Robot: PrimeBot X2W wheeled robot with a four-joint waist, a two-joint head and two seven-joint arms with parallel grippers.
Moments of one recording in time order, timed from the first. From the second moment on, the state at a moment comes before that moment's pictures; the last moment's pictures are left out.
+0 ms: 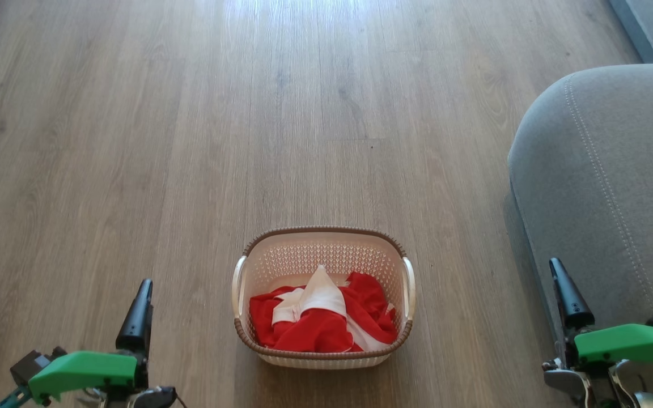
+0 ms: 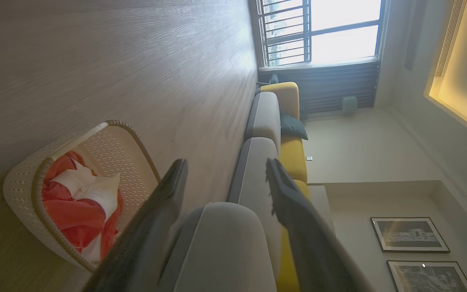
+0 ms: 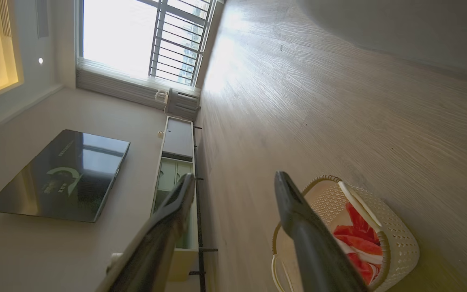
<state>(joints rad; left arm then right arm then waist) -0.01 0.04 0.05 0.33 -1.44 -0.10 0.03 -0.01 -0.04 -0.11 0.30 1.30 0.13 0.04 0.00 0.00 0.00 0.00</state>
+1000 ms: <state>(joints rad) 0.00 0.04 0.03 0.25 -0.97 -0.09 -0.05 -0.01 -0.04 -0.09 0.24 0.81 0.13 -0.05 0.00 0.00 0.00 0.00</state>
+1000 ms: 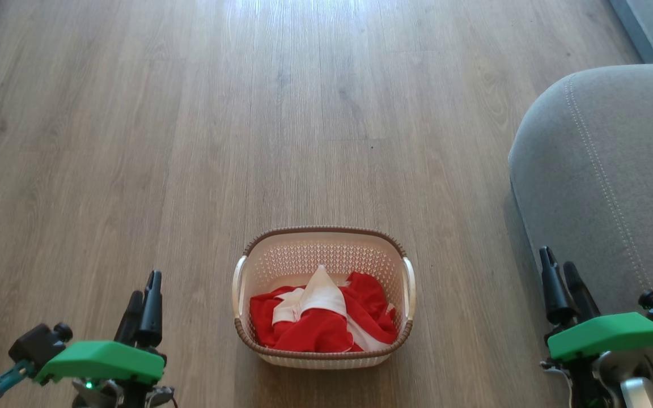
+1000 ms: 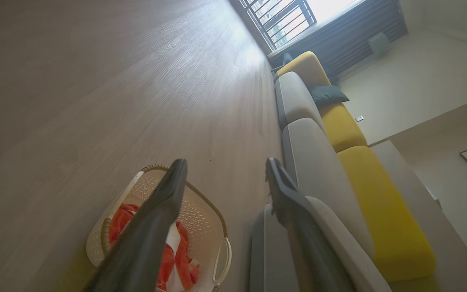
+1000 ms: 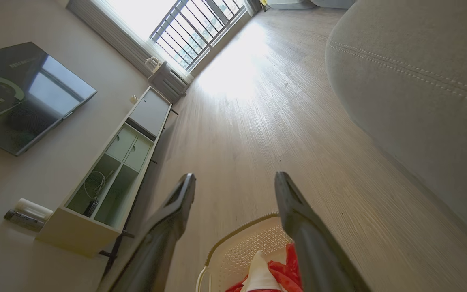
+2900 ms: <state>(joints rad) 0.03 0.04 0.00 0.17 -0.31 -0.07 -0.21 -0.01 -0.04 -0.09 0.22 0.18 0.13 -0.21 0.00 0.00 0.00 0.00</state>
